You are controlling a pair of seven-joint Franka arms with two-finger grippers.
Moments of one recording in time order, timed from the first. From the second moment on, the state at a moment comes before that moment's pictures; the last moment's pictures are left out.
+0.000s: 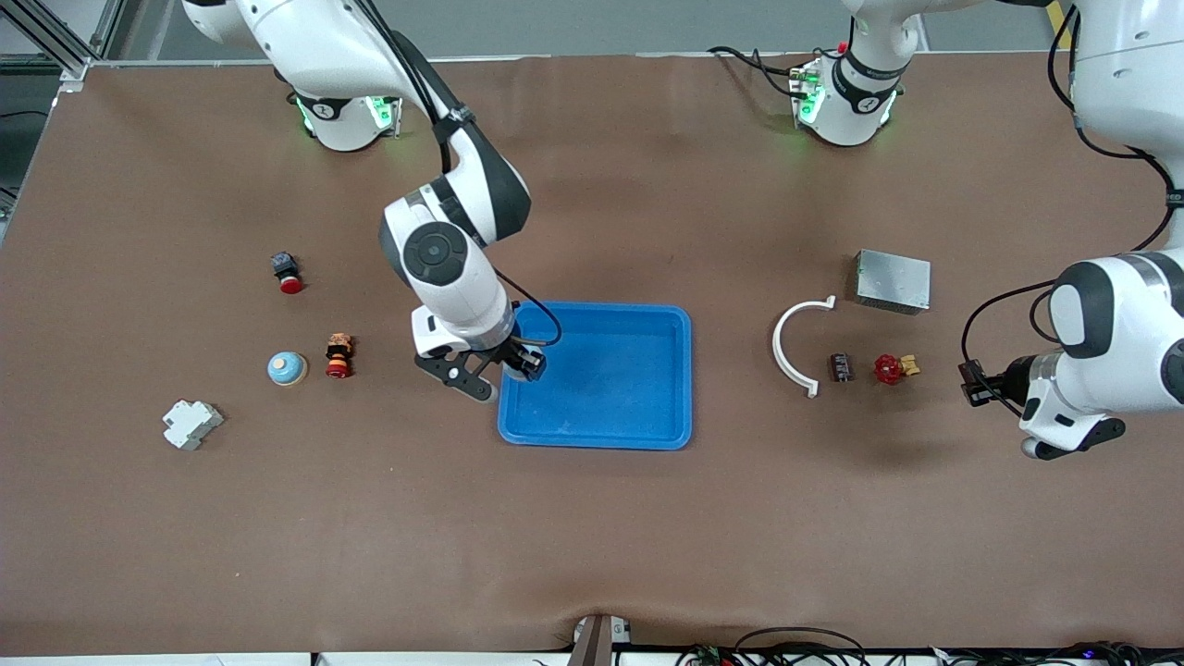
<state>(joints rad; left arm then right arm) 0.09 0.52 0.00 -1.61 0.02 1.94 -0.28 0.67 0.57 -0.08 -1.62 0.12 2.28 1.05</state>
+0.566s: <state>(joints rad) 0.05 0.48 -0.23 -1.60 0.02 1.91 -0.74 0.73 0.66 -0.08 -1.61 0.12 2.37 1.14</state>
